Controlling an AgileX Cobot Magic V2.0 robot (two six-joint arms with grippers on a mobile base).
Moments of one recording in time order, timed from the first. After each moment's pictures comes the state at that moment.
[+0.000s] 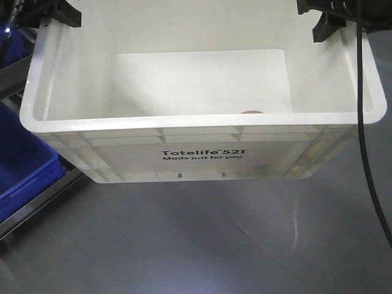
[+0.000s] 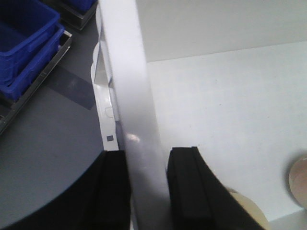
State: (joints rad) left arm -0.17 1.51 -1.67 -0.21 1.05 -0.04; right arm 0.23 1.60 -1.82 -0.03 1.29 0.16
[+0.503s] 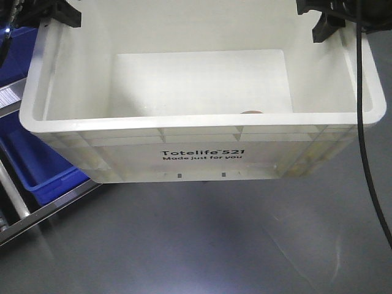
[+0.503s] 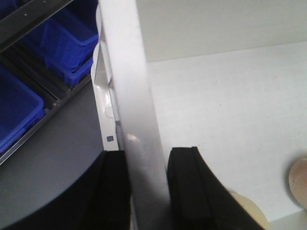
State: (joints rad) left arm -0.17 1.51 -1.67 -0.21 1.05 -0.04; right arm 0.23 1.60 -1.82 -0.03 1.29 0.16
